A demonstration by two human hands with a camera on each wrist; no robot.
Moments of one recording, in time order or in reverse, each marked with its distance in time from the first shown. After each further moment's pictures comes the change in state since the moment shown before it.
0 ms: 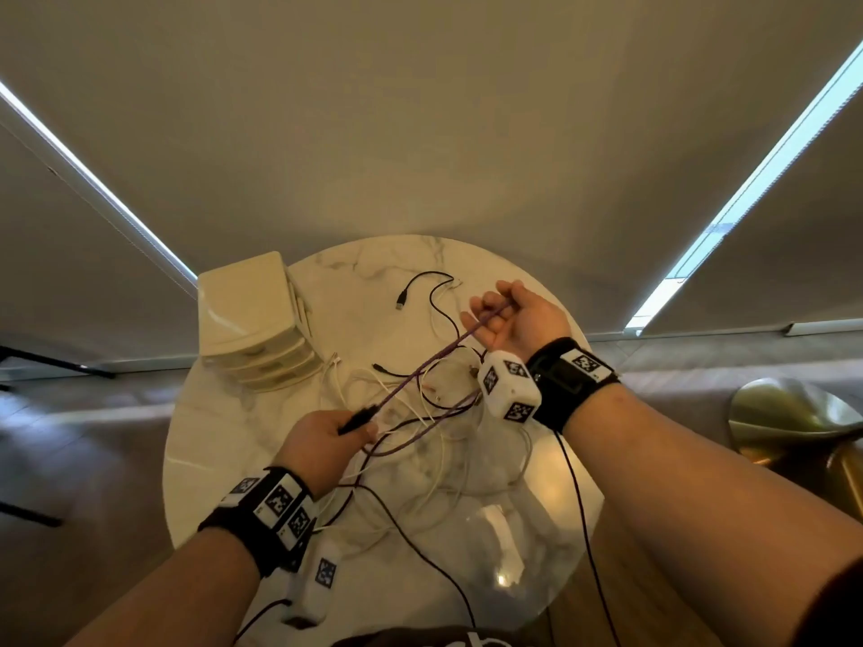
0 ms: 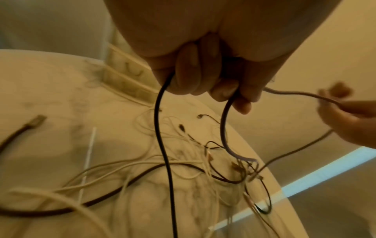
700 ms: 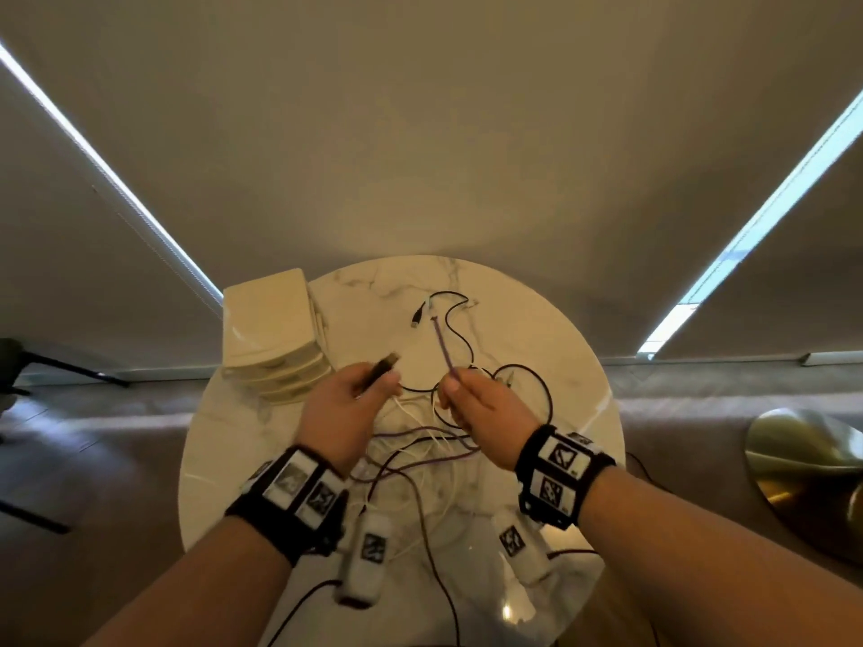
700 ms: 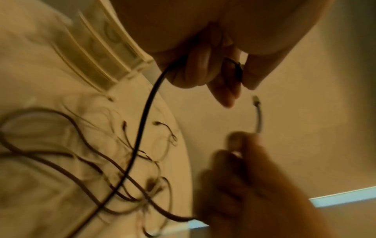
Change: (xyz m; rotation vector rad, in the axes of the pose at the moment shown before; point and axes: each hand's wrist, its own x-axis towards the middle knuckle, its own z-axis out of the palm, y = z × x) left_hand -0.003 0.055 -0.019 -0.271 0.213 0.193; right_hand -0.040 0.063 -0.032 -1.336 -0.528 -0.371
